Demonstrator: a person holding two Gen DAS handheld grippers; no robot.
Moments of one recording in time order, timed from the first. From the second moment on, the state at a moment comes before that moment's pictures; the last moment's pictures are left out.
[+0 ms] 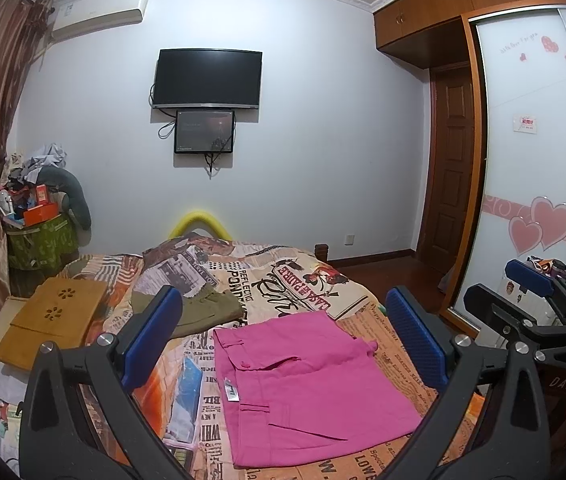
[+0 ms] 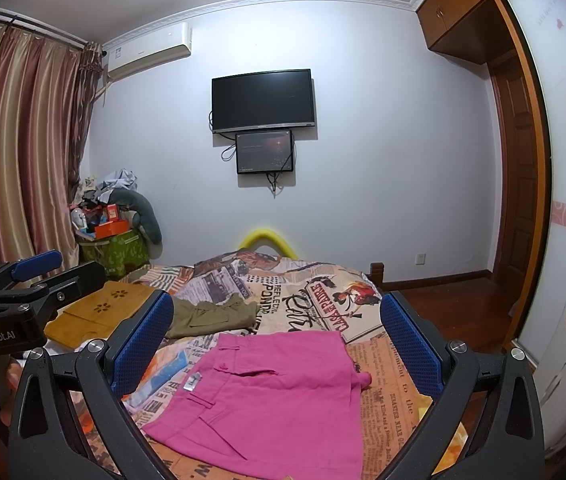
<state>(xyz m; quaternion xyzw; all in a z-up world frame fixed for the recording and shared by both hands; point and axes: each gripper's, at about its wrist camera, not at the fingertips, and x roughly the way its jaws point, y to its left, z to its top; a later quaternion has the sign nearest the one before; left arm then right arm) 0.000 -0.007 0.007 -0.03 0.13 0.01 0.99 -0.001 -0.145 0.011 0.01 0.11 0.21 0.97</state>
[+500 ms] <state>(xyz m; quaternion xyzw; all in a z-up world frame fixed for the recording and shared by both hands) 0.001 -0.008 0.008 -0.03 0.13 0.01 0.99 -0.002 -0.145 0.011 0.01 0.11 0.21 0.97</state>
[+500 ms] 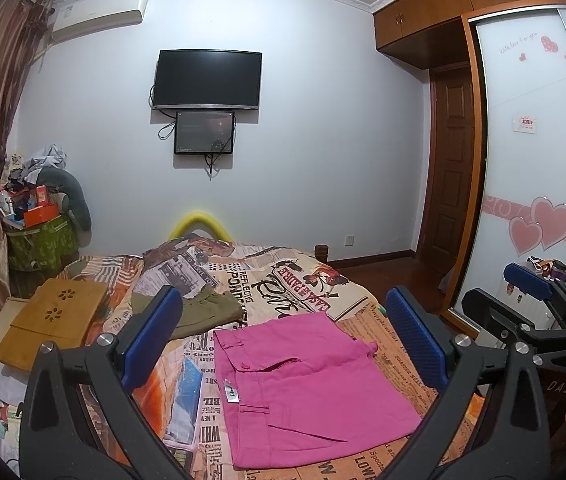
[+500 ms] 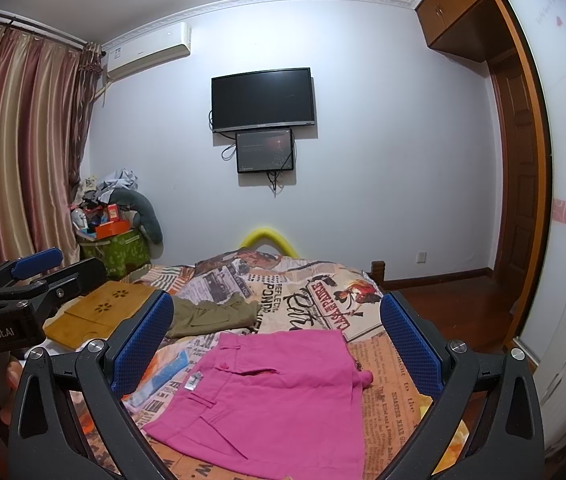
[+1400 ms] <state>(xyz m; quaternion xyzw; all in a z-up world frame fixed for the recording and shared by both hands) 0.002 -0.007 0.006 -0.03 0.13 0.01 0.99 -0.003 -0.145 0.008 0.01 0.11 0.21 0.97</state>
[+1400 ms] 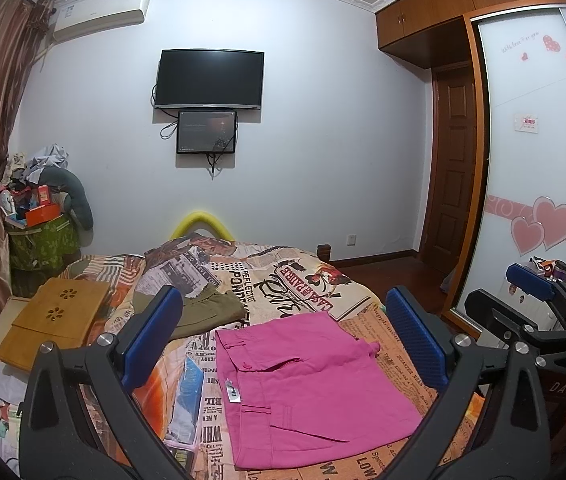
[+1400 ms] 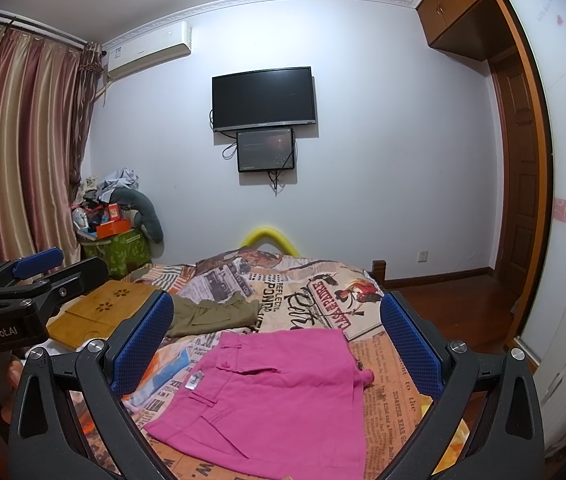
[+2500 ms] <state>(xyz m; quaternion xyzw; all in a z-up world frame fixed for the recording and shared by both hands) 0.073 0.019 -0.043 -0.04 0.22 0.04 0.97 0.043 -0.141 -0.034 0.00 0.18 0.18 0.97</state>
